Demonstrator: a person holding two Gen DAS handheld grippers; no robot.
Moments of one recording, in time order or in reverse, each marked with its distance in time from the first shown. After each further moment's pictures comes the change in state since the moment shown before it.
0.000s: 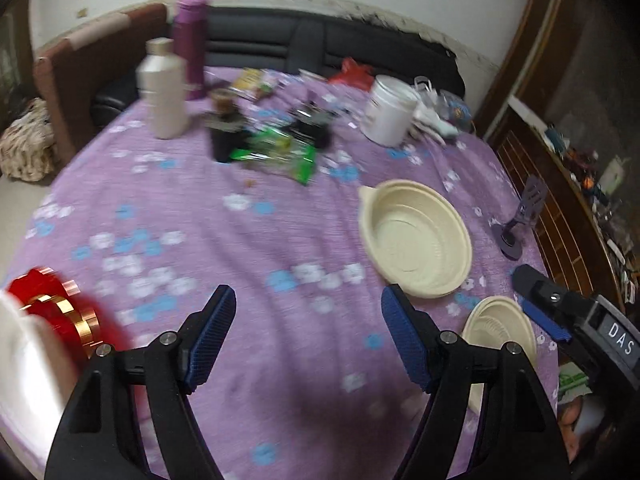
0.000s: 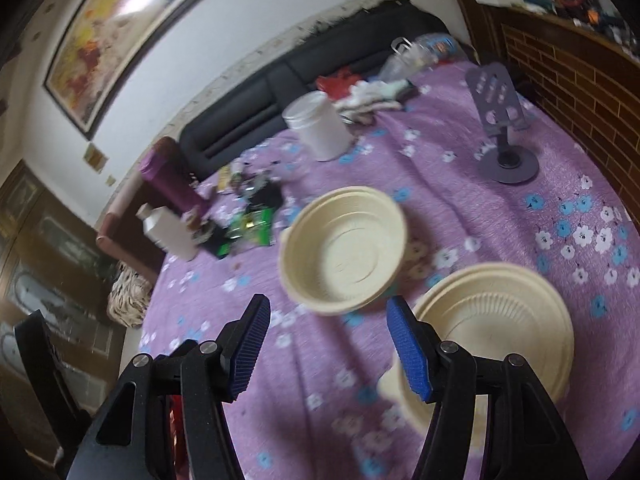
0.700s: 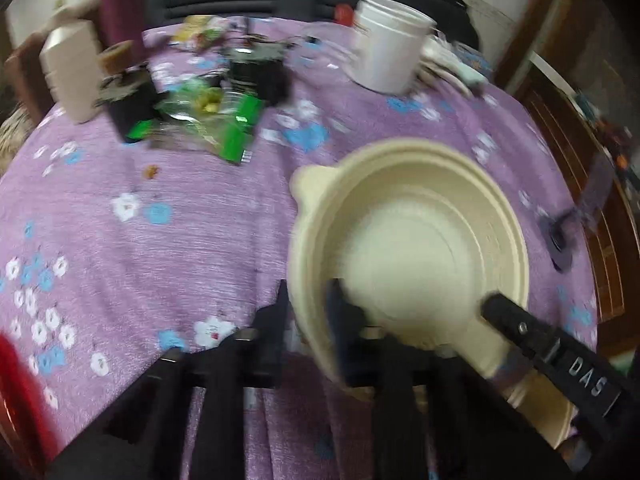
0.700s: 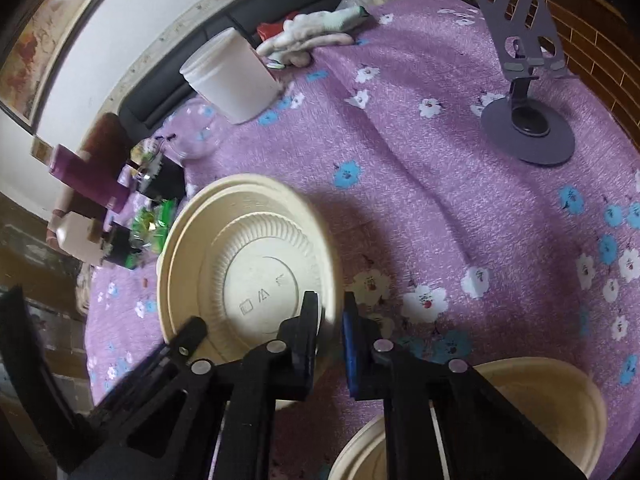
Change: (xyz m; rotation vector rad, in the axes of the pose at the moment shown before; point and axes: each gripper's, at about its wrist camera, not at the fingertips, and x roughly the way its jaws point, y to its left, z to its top) left arm 0.119 -0.051 0.025 0.048 0.131 0.073; right arm 0.116 -0.044 0.037 0.070 0.178 -0.122
